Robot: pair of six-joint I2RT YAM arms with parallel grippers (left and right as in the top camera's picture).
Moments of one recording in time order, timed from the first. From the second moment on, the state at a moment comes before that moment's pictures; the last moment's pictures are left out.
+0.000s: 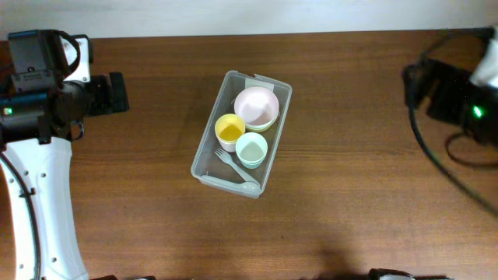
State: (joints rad) left arm 0.15 1.53 1.81 -1.18 0.00 0.04; right arm -0.13 1.33 2.07 -1.36 -0.17 0.25
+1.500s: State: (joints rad) left arm 0.15 1.53 1.81 -1.17 0.00 0.04; right arm -0.13 0.02 0.14 -0.44 -0.06 0.22
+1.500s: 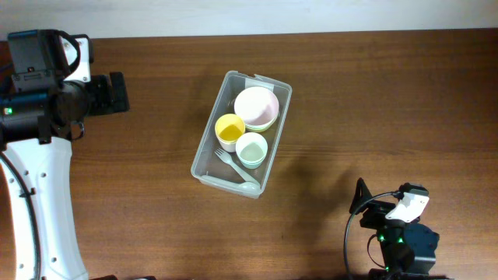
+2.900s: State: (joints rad) left arm 0.08 1.42 1.65 -0.83 0.04 0.14; right arm -0.13 0.02 0.13 -0.43 -0.06 0.22
